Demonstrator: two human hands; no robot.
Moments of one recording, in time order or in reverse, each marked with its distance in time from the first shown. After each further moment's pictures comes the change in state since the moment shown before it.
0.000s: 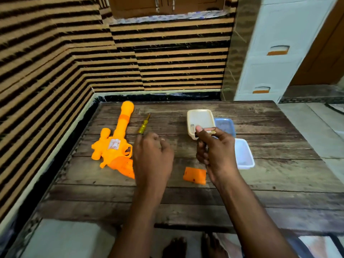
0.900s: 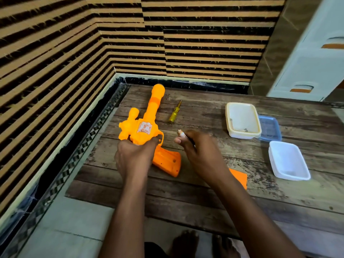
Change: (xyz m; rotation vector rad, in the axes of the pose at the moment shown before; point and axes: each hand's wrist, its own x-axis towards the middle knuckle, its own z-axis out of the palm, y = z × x) left_hand 0.043 -0.103 -0.039 -0.248 0.120 -0.629; right_hand 0.003 0.073 0.072 -1.005 -0.418 -0.431
